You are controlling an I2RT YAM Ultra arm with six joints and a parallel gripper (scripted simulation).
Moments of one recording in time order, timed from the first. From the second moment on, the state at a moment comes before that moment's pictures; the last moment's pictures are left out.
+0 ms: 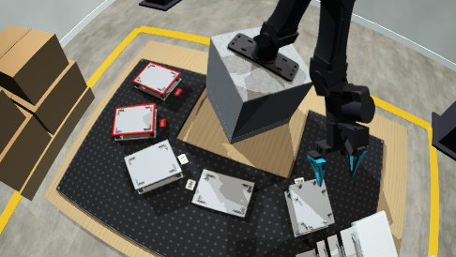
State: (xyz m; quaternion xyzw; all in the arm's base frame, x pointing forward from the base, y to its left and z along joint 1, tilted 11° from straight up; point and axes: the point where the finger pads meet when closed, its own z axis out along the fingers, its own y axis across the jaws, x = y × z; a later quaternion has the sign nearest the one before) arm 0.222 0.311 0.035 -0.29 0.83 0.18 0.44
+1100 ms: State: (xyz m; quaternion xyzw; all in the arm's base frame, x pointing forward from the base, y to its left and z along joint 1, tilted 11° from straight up) arm 0.210 0.296 0.129 -0.29 0.83 0.18 0.44
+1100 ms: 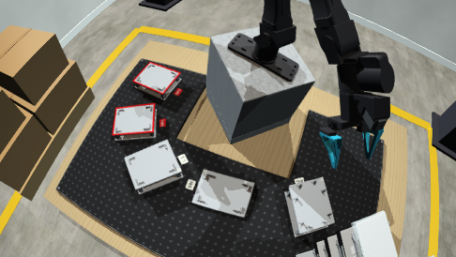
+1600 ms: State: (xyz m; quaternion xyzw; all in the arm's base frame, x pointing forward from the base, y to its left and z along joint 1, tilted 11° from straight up) arm 0.205 0.290 0.175 -0.29 0.83 0.19 0.44
